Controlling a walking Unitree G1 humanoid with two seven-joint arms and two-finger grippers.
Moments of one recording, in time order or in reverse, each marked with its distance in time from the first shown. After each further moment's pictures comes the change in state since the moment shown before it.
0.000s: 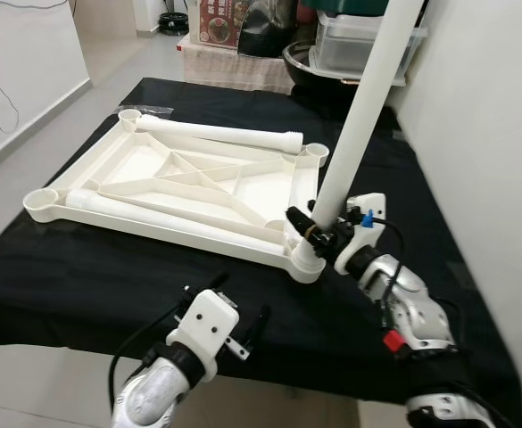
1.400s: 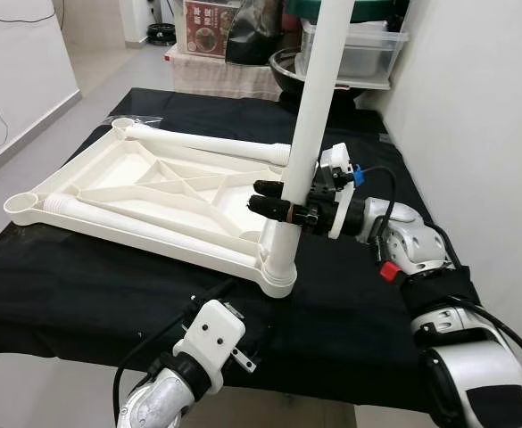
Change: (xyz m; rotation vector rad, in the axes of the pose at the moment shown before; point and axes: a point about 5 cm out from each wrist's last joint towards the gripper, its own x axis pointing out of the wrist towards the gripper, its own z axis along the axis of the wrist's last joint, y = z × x) left arm -0.004 -0.005 0.007 -0.009 -0.033 -0.010; right arm 0.057 0.027 0.059 -0.140 0.091 0.658
